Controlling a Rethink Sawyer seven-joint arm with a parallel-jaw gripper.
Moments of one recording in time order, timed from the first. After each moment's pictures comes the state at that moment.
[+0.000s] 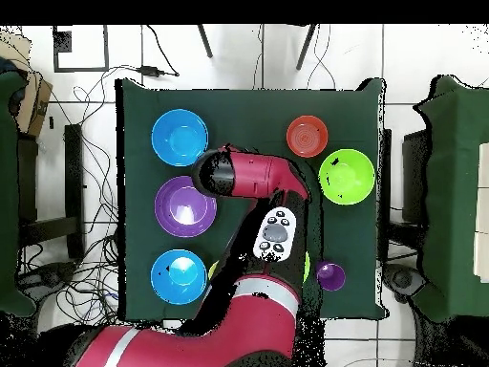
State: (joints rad) arm -0.02 -0.41 -0.26 1.37 0.01 0.39 2.07
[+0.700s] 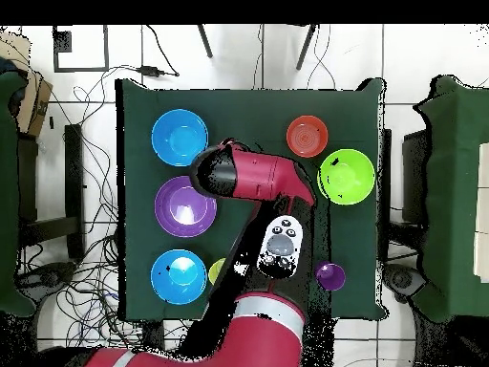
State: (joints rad) arm -0.02 -0.48 -0.26 1.40 0.03 0.39 2.07
